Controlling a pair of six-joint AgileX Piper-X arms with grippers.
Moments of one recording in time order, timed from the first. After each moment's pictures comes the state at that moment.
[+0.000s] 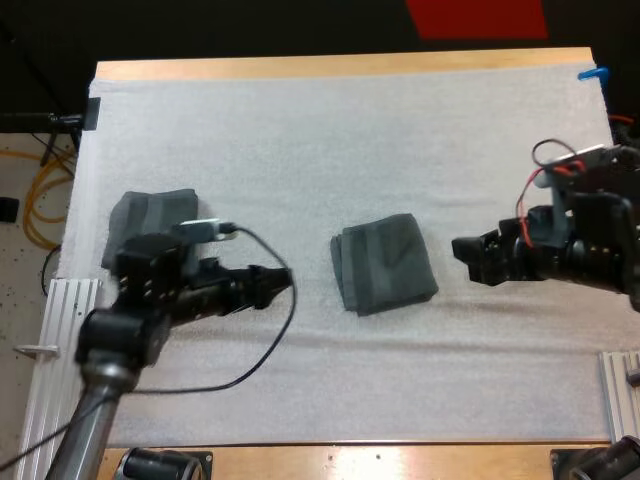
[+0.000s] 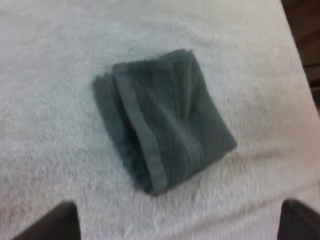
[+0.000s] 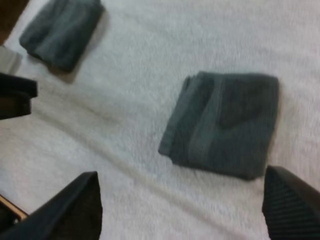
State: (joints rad) left arm -0.18 0.92 -0.70 0.70 0.61 -2.11; right arm 0.49 1.07 -1.34 1.21 -0.24 -1.65
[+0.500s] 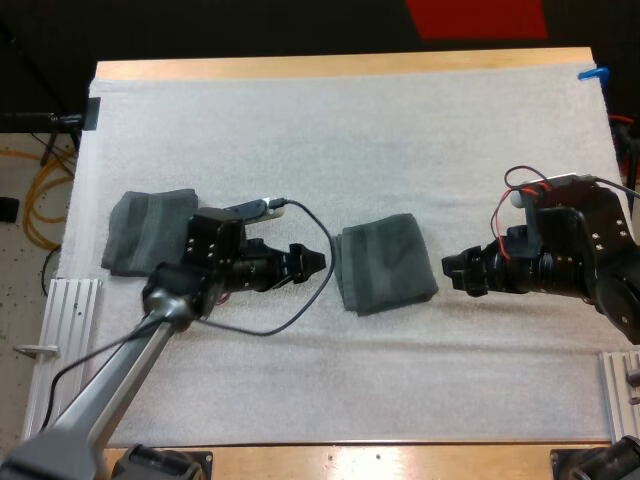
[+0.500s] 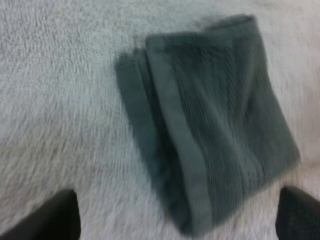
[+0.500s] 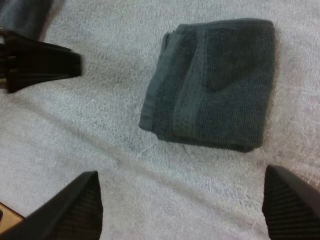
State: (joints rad) left arm -0.29 1.33 -0.70 0.40 0.55 -2.25; right arm 0.49 1.07 -1.16 1.11 -0.24 -1.59
